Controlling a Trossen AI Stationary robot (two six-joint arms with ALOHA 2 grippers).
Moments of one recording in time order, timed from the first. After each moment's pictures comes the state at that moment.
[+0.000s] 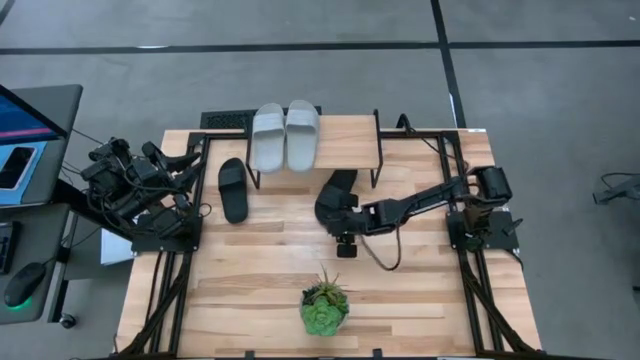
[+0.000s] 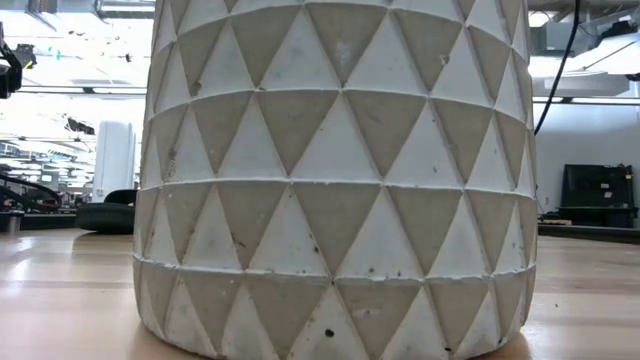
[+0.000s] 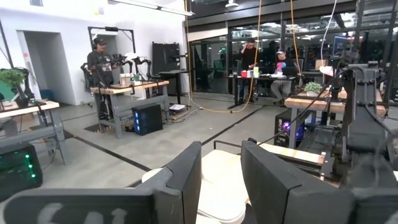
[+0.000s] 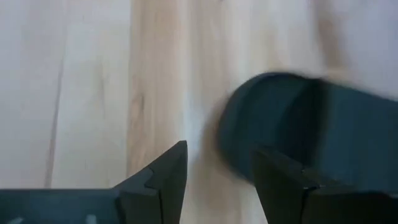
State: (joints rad) left arm -0.88 0.47 0.58 0.92 -1.47 1.03; right arm 0.12 1.82 1.06 -0.25 0.27 -0.03
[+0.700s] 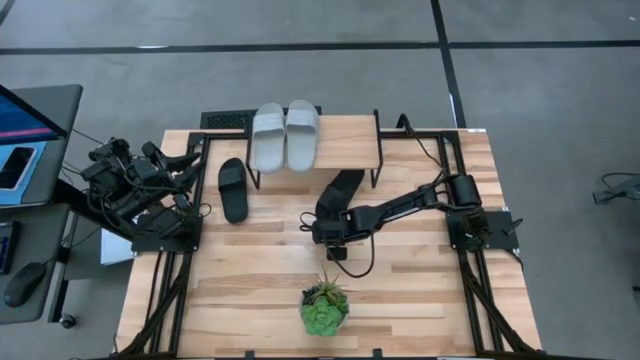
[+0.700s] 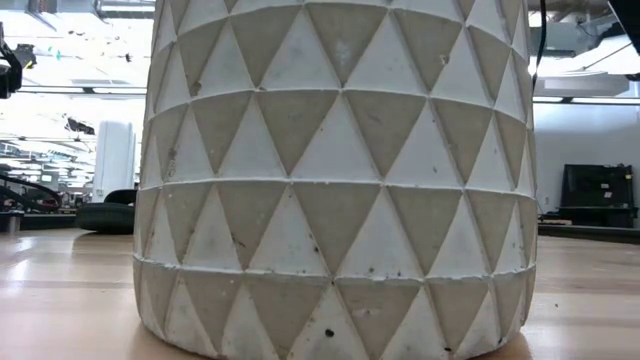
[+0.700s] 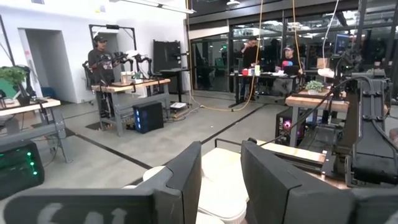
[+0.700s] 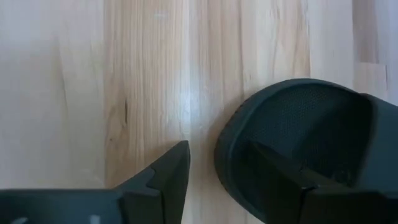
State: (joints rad) left arm -0.88 0.47 0.58 0.92 -1.48 1.03; right arm 0.12 2.08 1.32 -0.47 0.33 -0.03
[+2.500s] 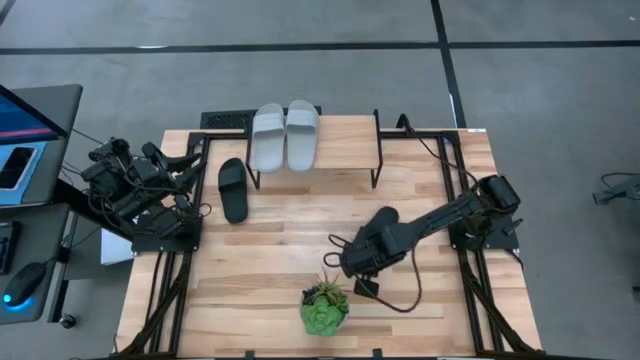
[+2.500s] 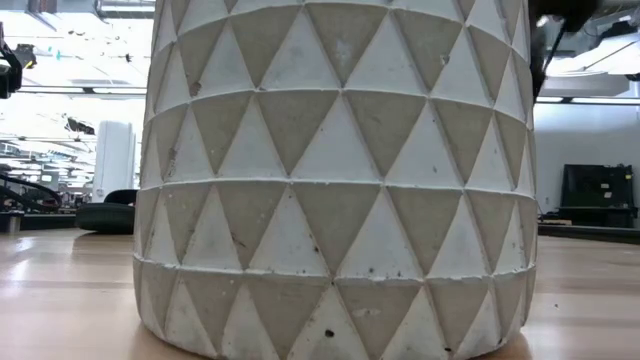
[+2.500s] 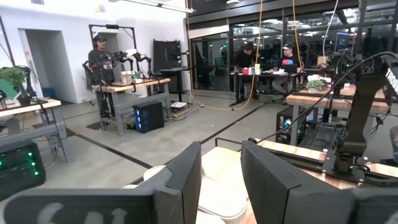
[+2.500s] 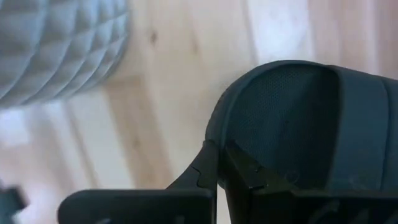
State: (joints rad) left arm -0.88 0.47 0.58 0.91 -1.48 1.02; right arm 0.38 1.81 1.31 -0.89 -0.01 0.56
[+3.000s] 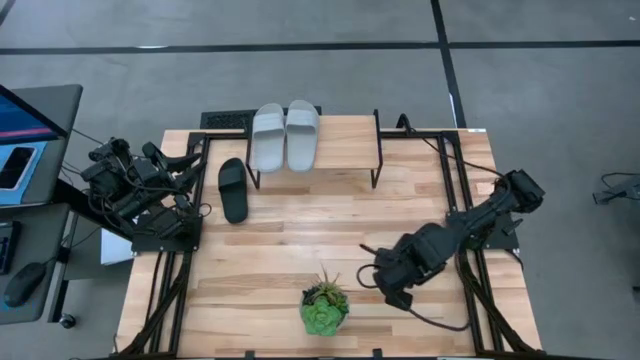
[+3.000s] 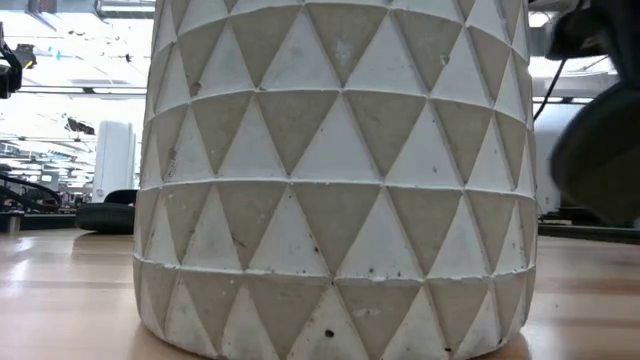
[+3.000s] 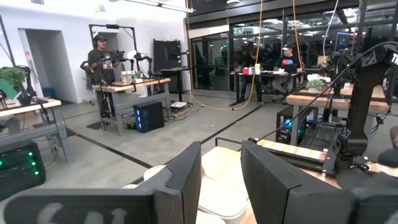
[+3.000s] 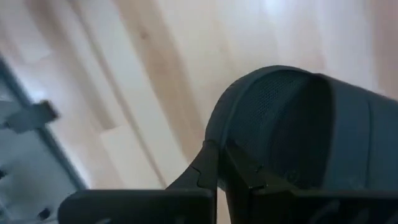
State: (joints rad) left arm -0.88 0.47 0.58 0.91 -1.48 1.02; right arm 0.56 1.63 1.32 -1.18 -0.04 0.88
